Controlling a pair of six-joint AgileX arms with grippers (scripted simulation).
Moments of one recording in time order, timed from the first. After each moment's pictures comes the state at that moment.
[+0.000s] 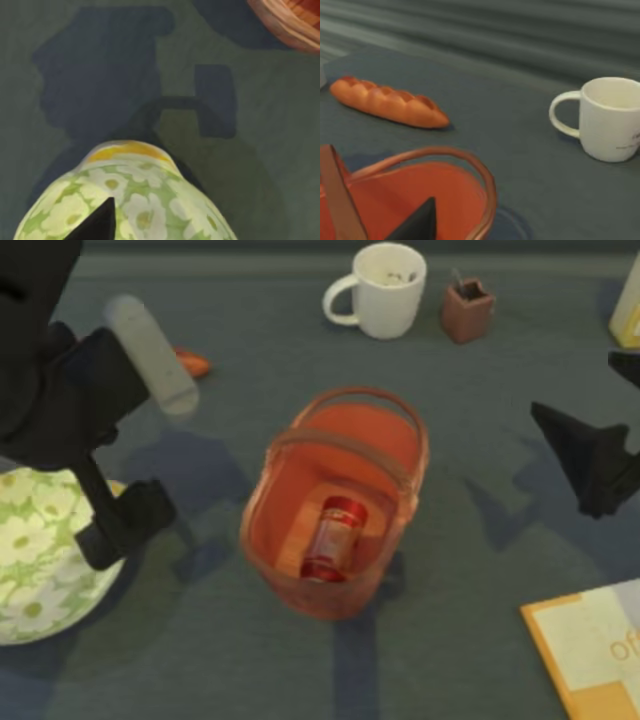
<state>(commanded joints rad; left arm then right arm) -0.42 1.31 1.19 -1.02 0.06 0.63 0.15 1.13 0.46 0.48 -0.52 -0.02</state>
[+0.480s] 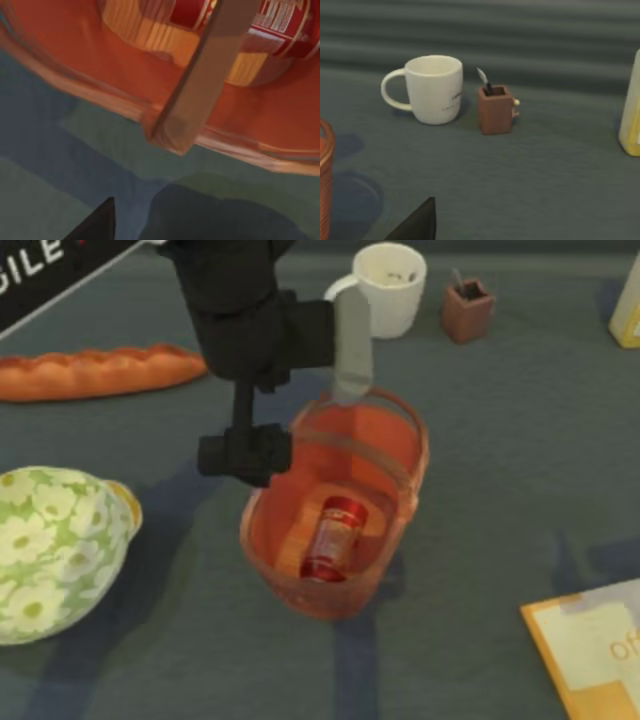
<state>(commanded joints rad) -0.61 1.98 1.93 -1.43 0.04 1.00 0.06 0.38 0.12 0.14 -0.17 -0.01</state>
